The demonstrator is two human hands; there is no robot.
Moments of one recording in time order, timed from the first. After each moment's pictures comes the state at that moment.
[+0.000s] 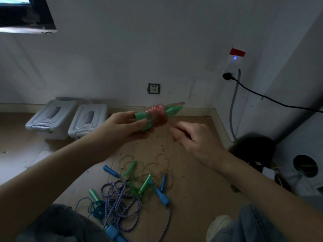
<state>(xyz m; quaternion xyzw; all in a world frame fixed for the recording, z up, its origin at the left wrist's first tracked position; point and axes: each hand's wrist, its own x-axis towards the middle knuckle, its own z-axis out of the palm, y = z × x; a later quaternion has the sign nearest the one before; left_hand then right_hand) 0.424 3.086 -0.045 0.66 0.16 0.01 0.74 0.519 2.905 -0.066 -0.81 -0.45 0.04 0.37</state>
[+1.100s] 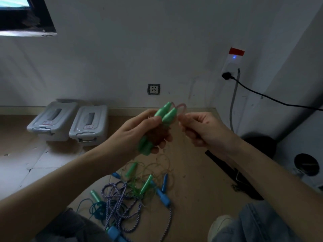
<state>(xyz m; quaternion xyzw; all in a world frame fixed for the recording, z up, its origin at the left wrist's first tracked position) 0.421 3.062 -0.053 0.64 0.01 -0.01 0.77 0.534 2.898 -0.050 -0.66 -0.30 0.29 0.62</state>
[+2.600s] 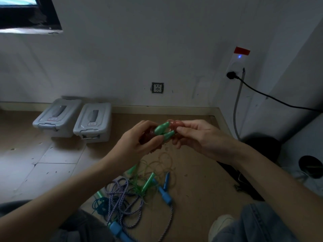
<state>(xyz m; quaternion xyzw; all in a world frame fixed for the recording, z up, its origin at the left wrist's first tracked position) 0.419 3.066 -0.083 0.85 0.02 0.14 0.50 0.537 2.900 -0.063 -0.61 -0.37 0.41 0.57</state>
